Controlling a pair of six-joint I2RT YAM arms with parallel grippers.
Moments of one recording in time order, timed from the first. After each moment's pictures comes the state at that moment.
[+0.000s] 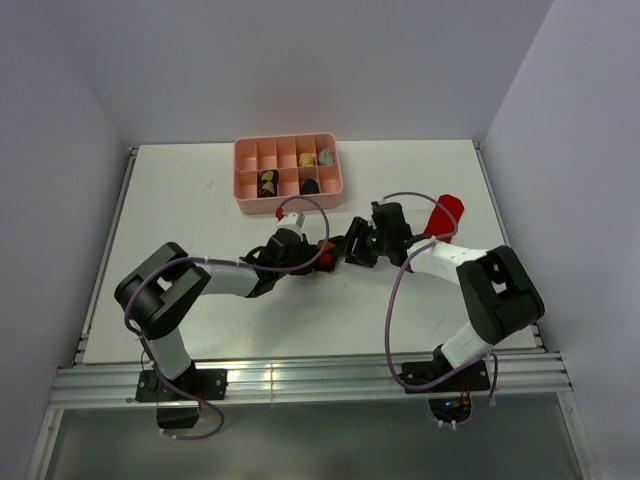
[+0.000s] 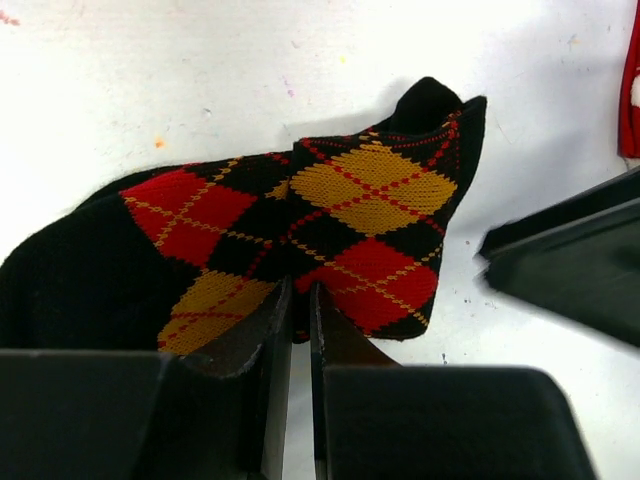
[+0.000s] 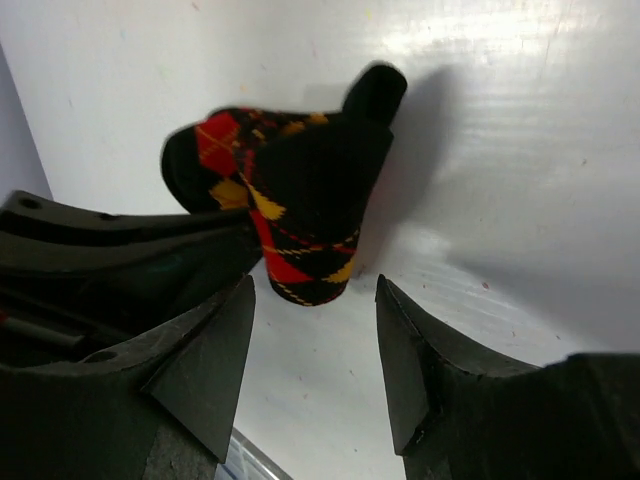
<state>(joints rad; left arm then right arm) -0.78 1.75 0.75 0.42 -0.12 -0.68 0.42 1.55 0.75 0.04 -0.33 0.80</state>
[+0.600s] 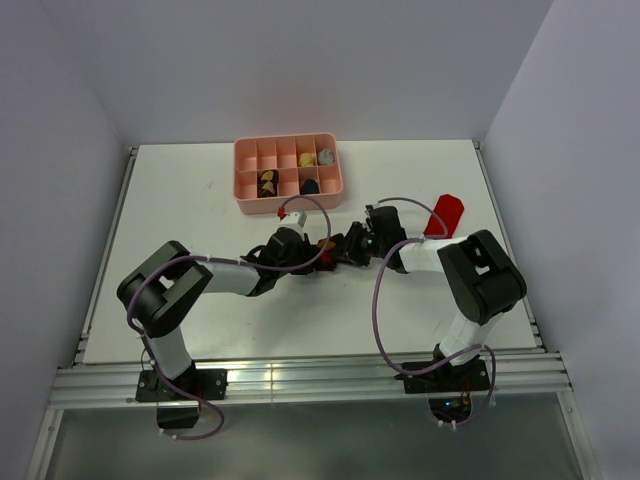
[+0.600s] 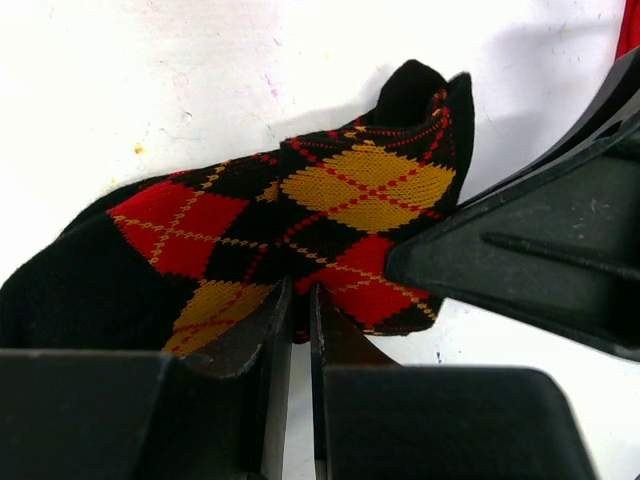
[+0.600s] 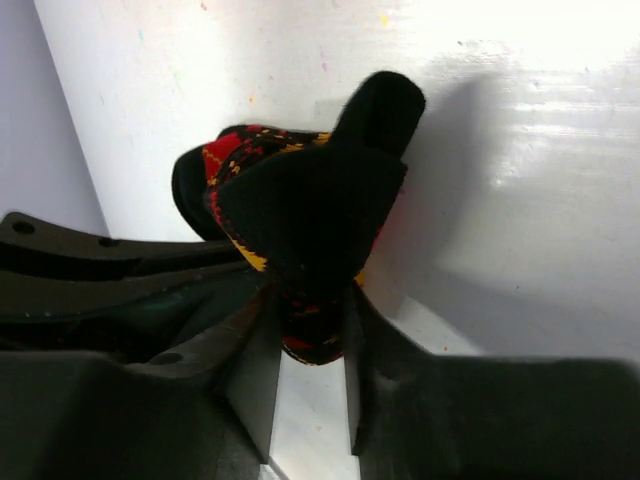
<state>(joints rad) -0.78 1.77 0.77 0.43 -0.08 -0.67 0.42 1.71 0.71 0.28 -0.44 0.89</state>
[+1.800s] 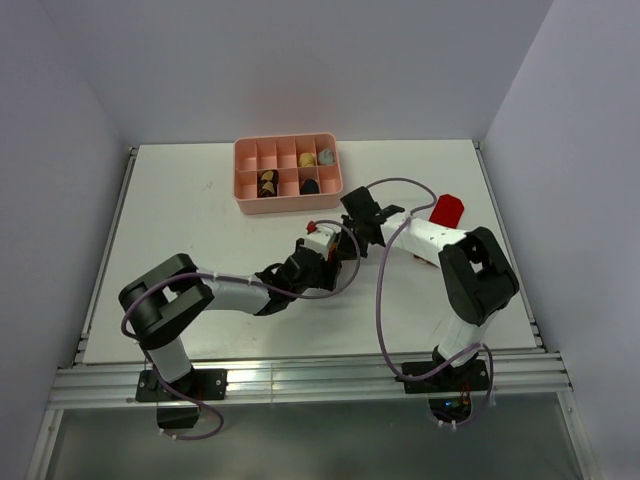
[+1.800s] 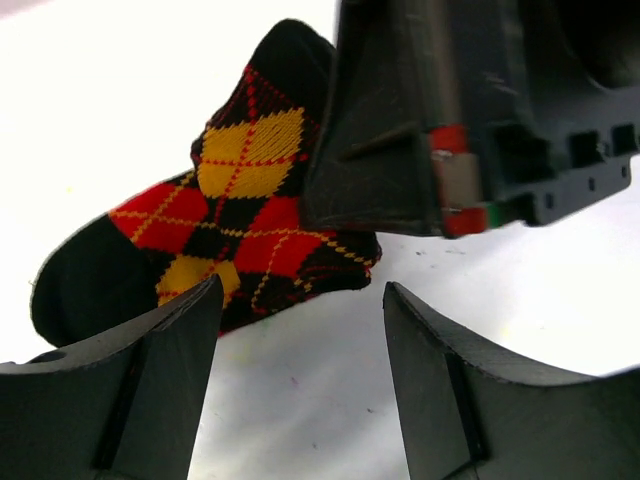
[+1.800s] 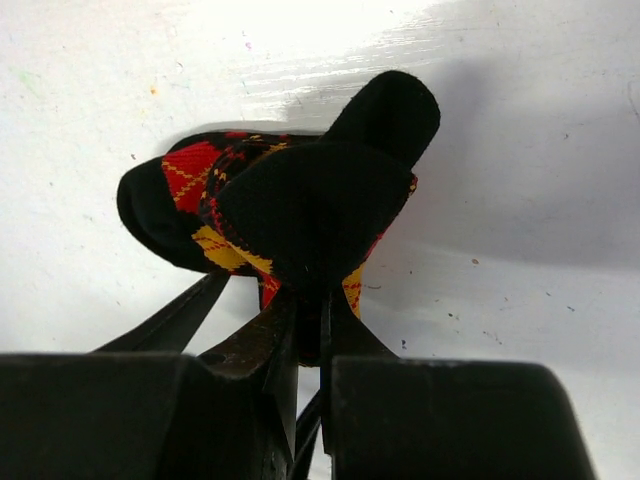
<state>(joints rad) -0.97 1.71 0.74 0.50 -0.29 -0.38 0.54 1.72 1.10 -0.44 -0.09 0.78</state>
